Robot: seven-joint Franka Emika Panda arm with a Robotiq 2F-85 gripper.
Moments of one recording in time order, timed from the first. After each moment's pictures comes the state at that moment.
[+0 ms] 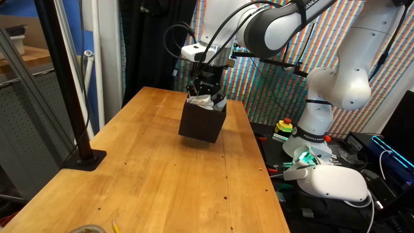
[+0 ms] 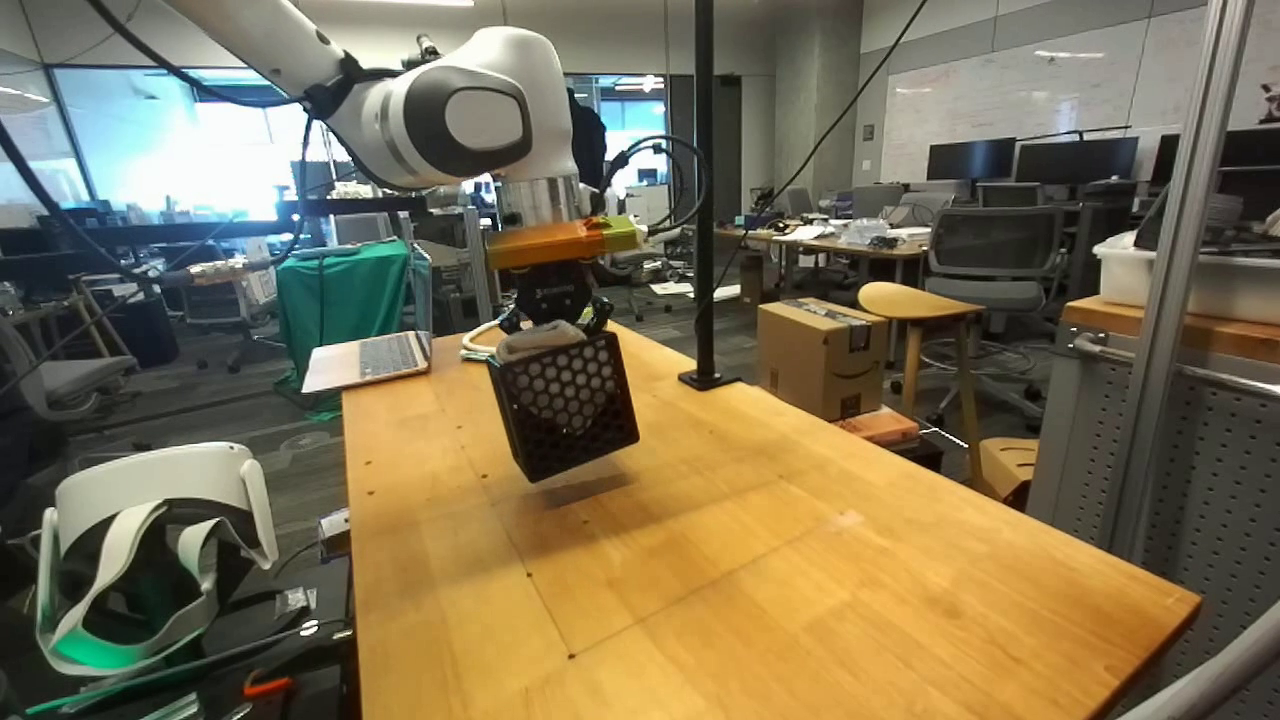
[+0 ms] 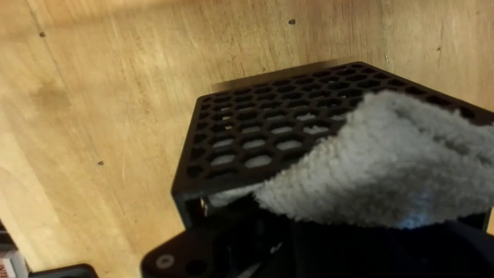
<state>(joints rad) 0.21 -0.09 0.17 -2.32 -0.04 2.31 -1.04</state>
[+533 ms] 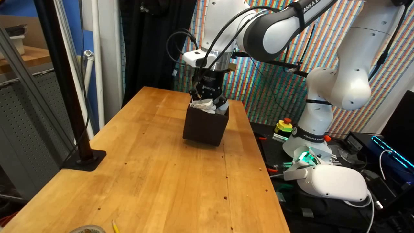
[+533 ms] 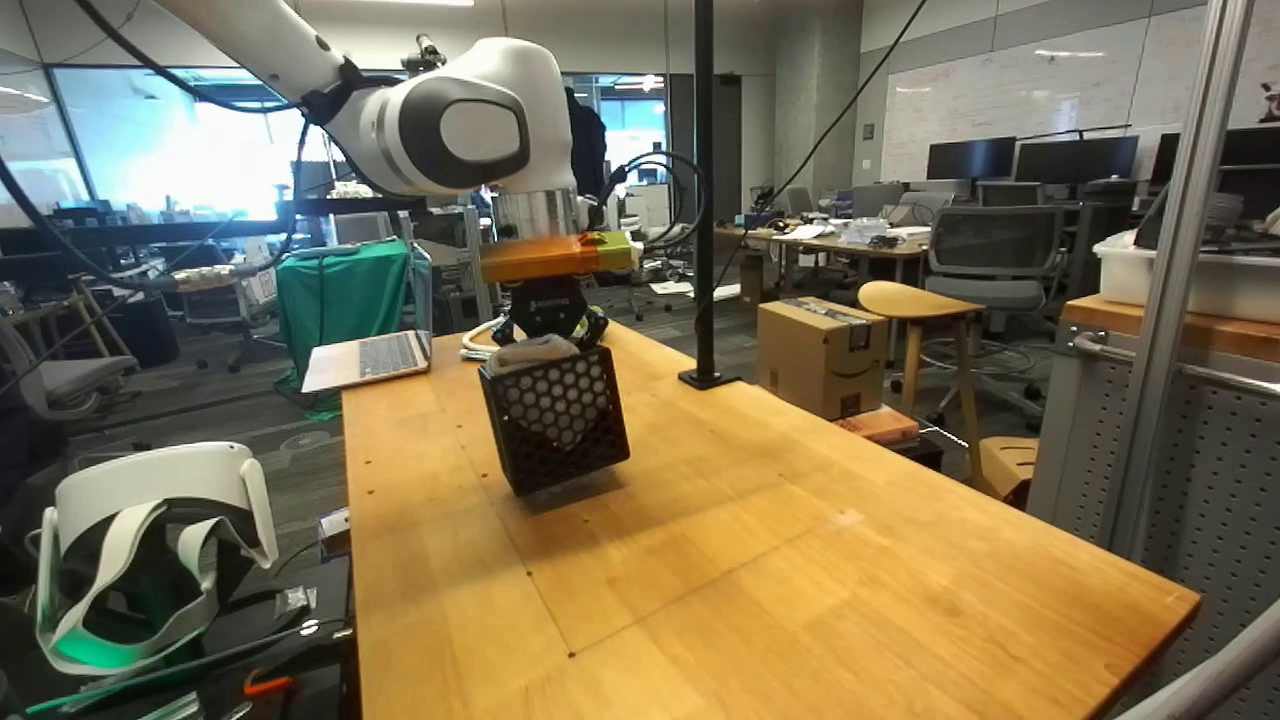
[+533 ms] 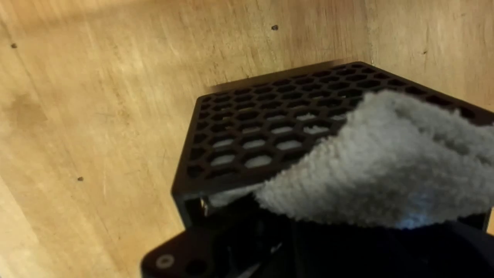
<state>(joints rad) 0.21 -0.08 0.16 -2.35 -0.01 2.30 -1.04</state>
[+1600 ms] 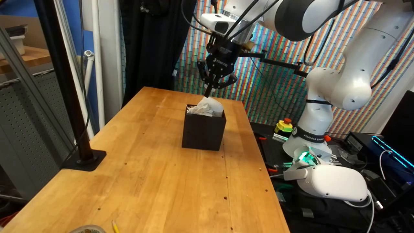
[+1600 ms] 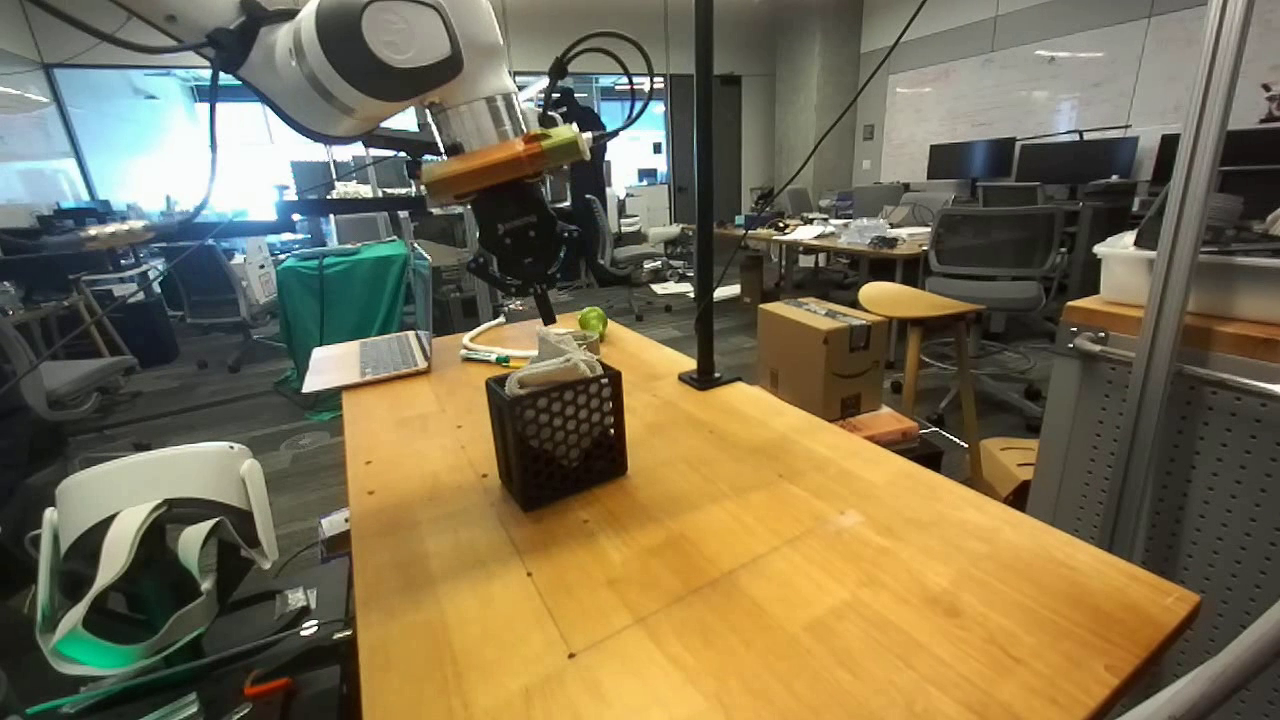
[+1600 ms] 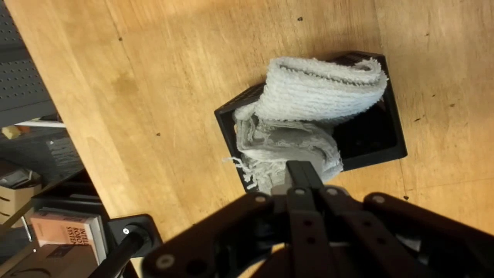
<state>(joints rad) 0.23 -0.30 0.20 -2.39 -0.10 2.30 -0.91</state>
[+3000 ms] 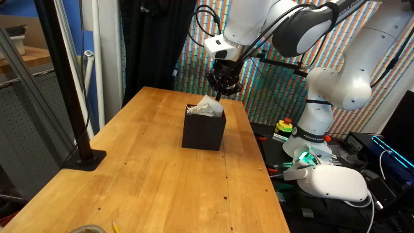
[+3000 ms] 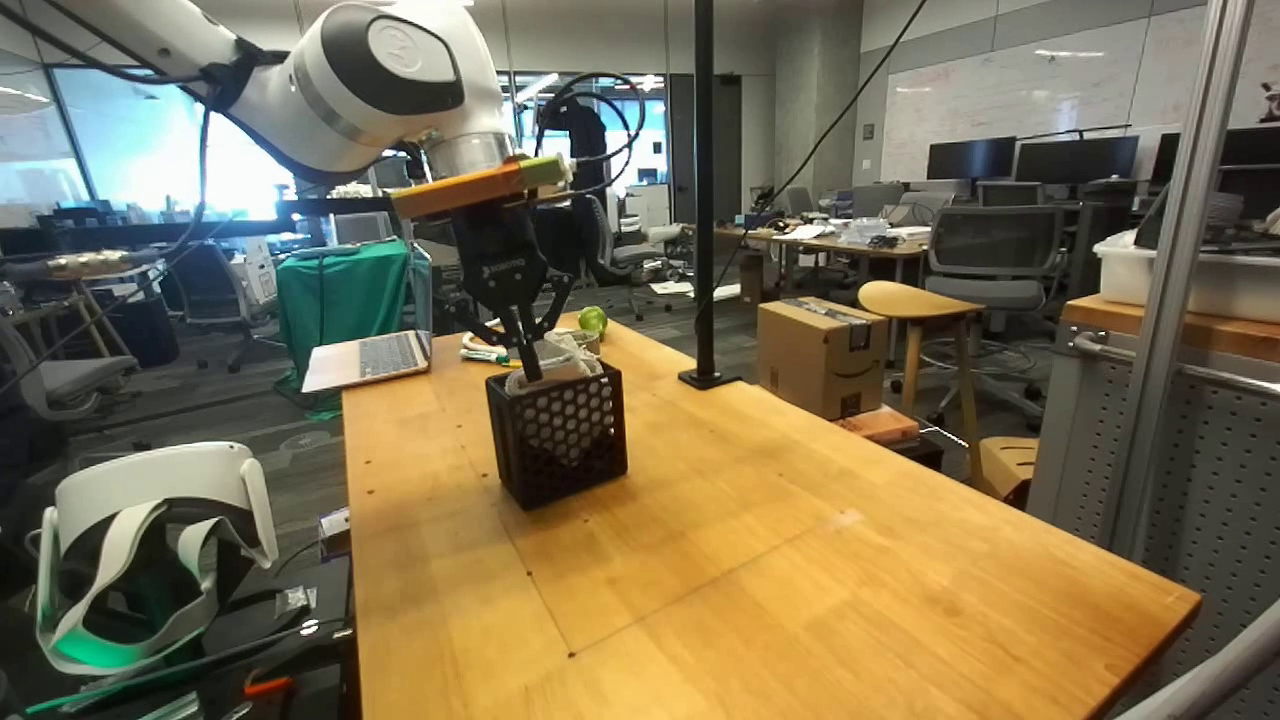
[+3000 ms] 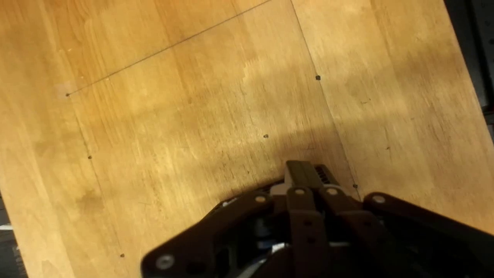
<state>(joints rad) 0.23 -0.28 0.19 -2.43 -0.34 2.13 -0.73</state>
